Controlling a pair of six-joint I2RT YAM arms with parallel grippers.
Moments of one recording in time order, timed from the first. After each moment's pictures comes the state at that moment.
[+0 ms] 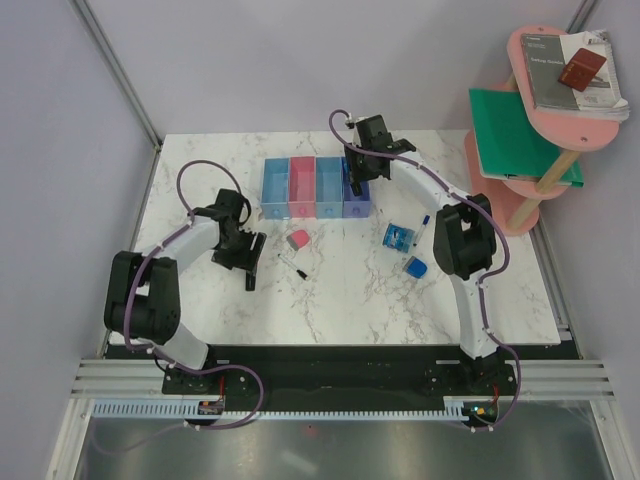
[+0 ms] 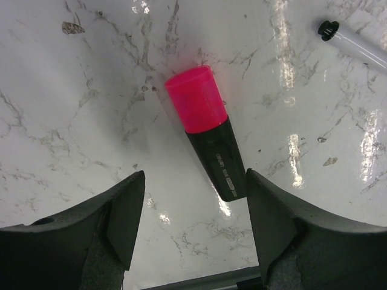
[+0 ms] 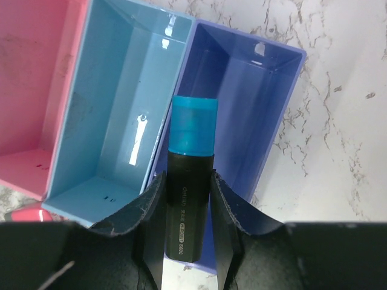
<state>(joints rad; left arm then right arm) -0.19 1.57 0.98 -0.70 0.07 0.11 0.43 2.22 2.00 -0.58 -0.03 0.16</state>
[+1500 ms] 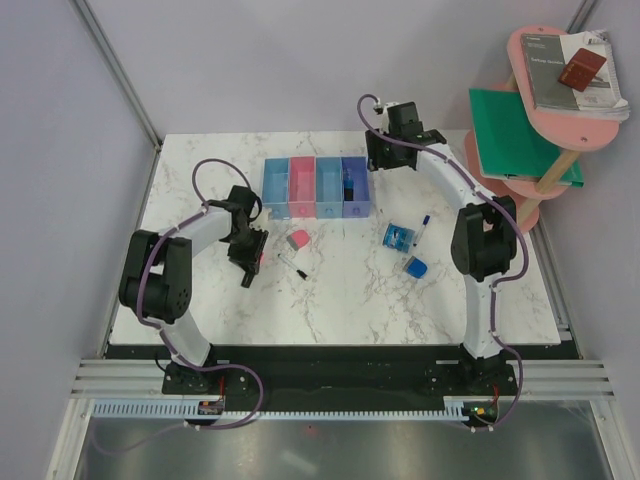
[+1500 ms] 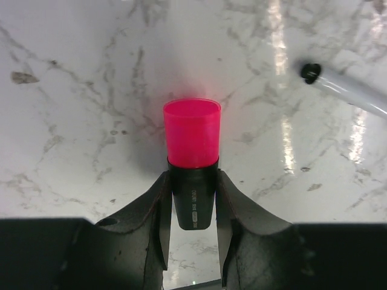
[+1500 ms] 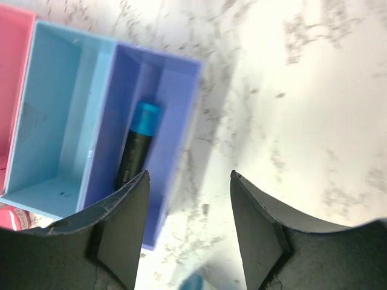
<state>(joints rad) -0.23 1.74 1.07 -0.72 0.05 0.07 0.33 2.17 1.97 -0.58 -0.04 0.10</state>
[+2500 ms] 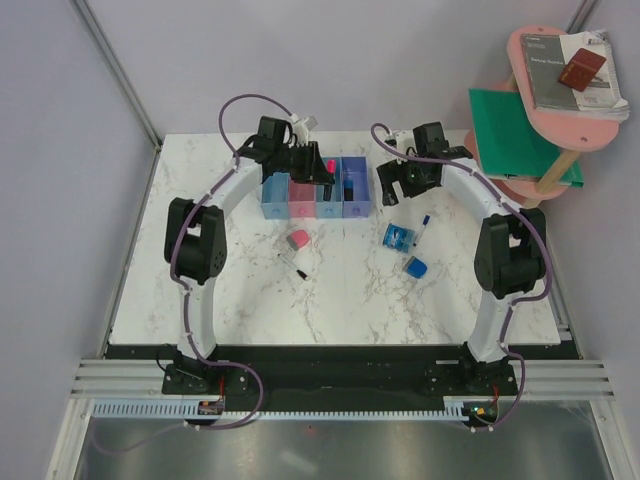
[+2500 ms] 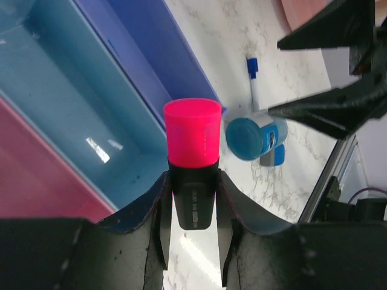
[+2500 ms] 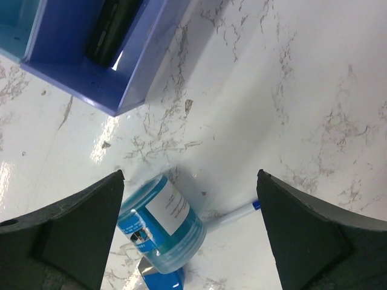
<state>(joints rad) -0.32 2.11 1.78 -0.40 0.71 -0.26 0.21 1.95 1.65 -0.68 -0.25 -0.19</state>
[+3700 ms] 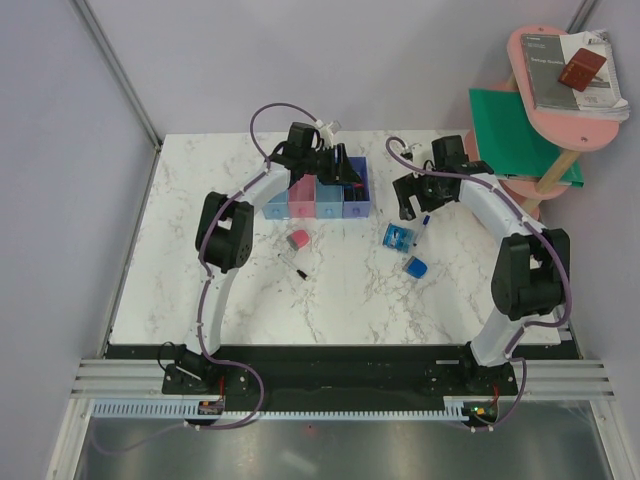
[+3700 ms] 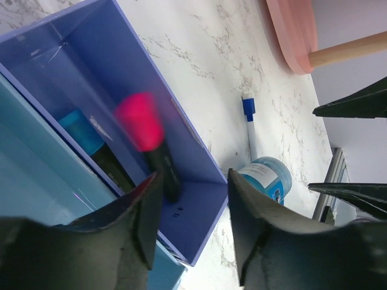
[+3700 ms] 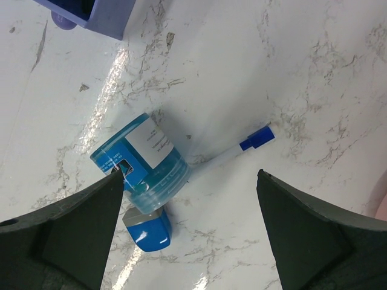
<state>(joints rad) -0.42 2.40 2.00 -0.20 0.71 -0.45 0.16 1.75 1.42 -0.67 -0.24 -0.26</state>
